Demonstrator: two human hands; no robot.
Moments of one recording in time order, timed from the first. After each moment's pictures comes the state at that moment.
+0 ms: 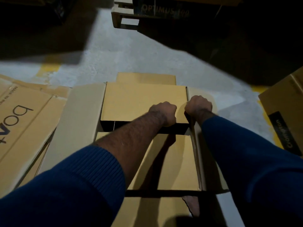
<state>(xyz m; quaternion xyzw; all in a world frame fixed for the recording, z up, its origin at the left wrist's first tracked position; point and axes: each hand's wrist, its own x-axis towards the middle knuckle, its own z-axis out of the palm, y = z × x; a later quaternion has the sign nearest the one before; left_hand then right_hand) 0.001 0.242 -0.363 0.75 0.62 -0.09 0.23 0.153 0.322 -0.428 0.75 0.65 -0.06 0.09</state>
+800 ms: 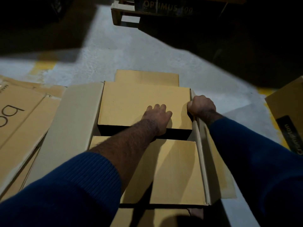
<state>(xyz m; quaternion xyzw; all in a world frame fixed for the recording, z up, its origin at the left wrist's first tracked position) -0.028 0.245 -0.432 0.80 0.58 -0.11 0.08 0.158 0.350 -0.449 0.70 0.71 -0.06 0.09</state>
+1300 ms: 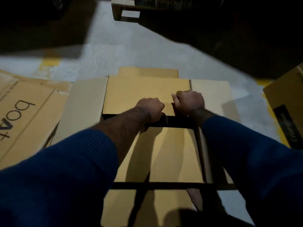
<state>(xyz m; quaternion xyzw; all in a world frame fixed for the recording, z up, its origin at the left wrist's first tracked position) -0.052 0.234 -0.394 0.79 0.59 -0.14 0.10 0.123 0.288 -0.421 0.56 0.83 0.03 -0.01</state>
